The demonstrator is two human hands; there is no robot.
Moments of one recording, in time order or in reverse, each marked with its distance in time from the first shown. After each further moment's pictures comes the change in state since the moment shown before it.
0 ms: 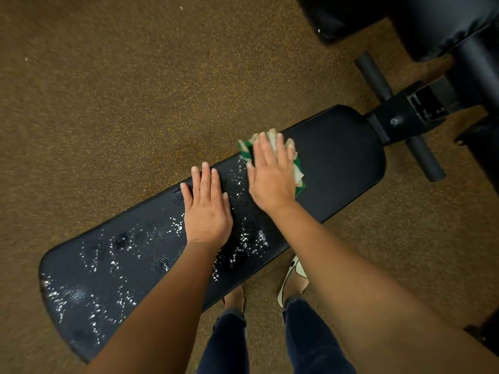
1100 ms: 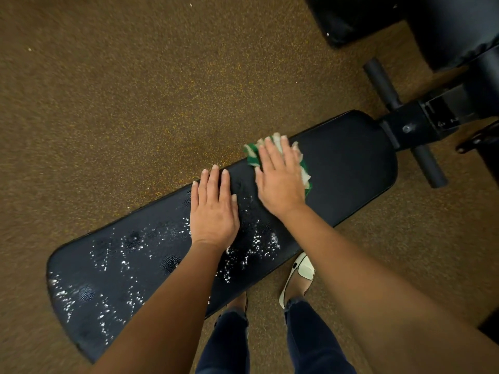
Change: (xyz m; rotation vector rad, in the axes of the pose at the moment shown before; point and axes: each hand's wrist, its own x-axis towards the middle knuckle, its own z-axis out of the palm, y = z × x) left_hand 0.001 -0.016 -0.003 0.007 -0.017 0.030; right_hand 0.001 -0.010 0.006 -0.018 0.048 -0.080
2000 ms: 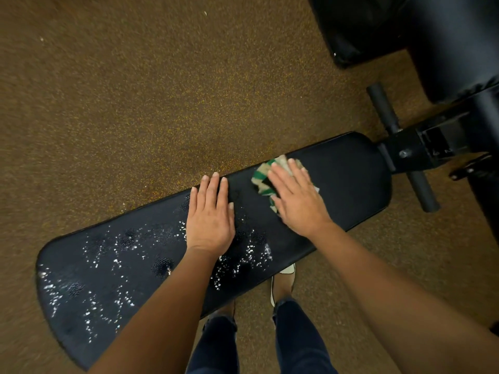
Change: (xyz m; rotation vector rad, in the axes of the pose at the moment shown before) left_hand 0.001 0.003 -0.004 -0.013 0.004 -0.022; right_hand -0.019 0.059 -0.011 -0.055 -0.103 -0.329
